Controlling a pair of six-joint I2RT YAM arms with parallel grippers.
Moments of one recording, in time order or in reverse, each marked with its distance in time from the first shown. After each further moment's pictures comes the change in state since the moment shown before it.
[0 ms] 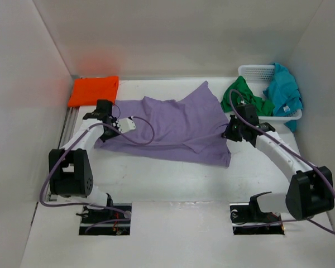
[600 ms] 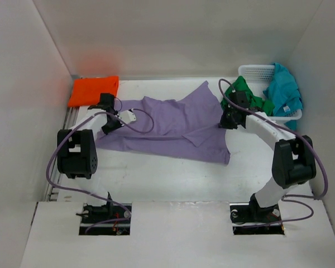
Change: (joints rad) left arm 0.018 0.248 0.154 0.072 -0.002 -0.044; right arm -0.041 0.326 0.232 0.021 0.011 -0.116
